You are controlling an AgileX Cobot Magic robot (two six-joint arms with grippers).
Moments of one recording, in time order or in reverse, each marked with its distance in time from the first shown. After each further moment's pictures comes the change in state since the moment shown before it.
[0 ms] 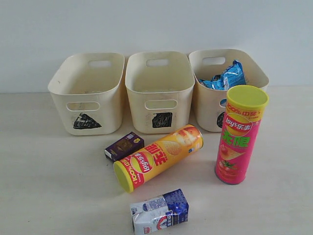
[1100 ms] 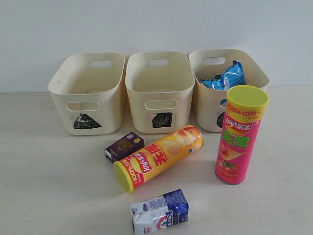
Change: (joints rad) left arm 0.000 0.000 0.000 -0.002 0.000 0.000; right arm 0.000 0.387 -0.246 -0.068 -0.838 0.205
